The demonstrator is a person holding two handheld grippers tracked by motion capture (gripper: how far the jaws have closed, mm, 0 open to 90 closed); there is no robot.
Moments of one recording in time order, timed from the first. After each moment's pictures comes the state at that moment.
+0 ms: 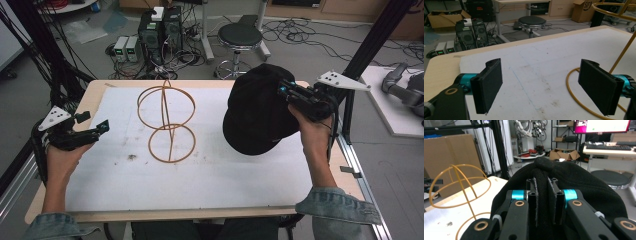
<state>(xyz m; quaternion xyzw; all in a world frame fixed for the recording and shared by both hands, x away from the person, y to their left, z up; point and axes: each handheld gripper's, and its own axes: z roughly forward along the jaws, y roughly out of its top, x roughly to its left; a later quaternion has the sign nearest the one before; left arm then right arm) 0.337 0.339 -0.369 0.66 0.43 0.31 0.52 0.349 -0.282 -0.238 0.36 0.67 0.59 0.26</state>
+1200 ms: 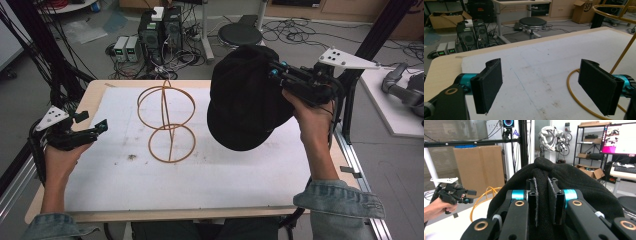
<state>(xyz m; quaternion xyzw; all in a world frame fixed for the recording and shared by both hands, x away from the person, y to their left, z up) 0.335 0.342 -0.367 0.66 0.44 0.31 0.53 0.340 -0.254 -0.184 0.27 0.68 0.65 0.23</state>
